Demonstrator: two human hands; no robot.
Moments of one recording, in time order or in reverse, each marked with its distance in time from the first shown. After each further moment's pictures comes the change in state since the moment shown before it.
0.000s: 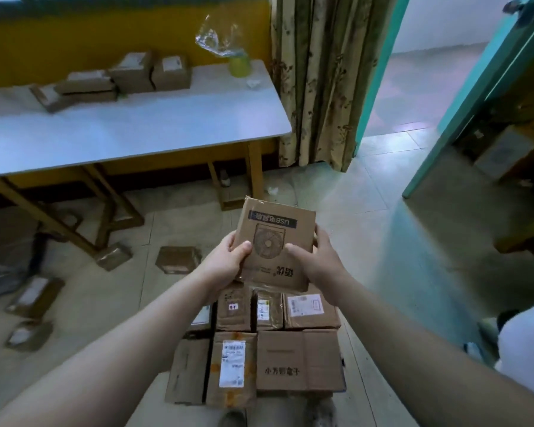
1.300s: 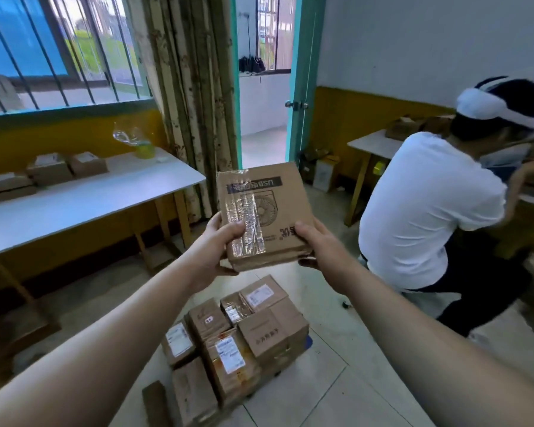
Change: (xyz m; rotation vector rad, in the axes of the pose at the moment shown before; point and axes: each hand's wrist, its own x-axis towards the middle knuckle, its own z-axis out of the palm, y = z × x) left_hand -0.287 -0.029 -0.116 0.007 -0.599 0.402; right_hand -0.399 -0.008 0.142 0.076 0.419 -0.362
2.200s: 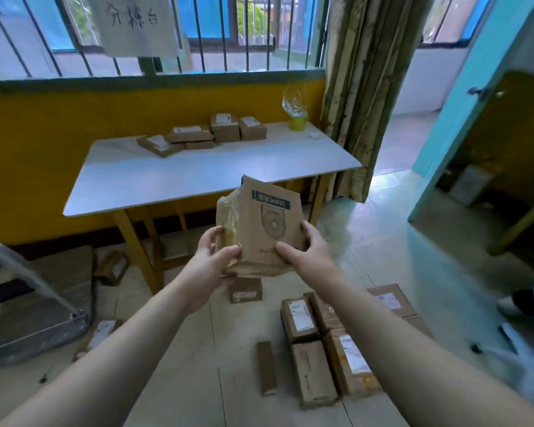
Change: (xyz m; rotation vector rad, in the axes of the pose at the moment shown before) left_hand -0.138 -0.045 -0.379 -0.058 0.487 -0.060; right_hand 0.060 0.016 0.413 -0.168 -0.298 0.018
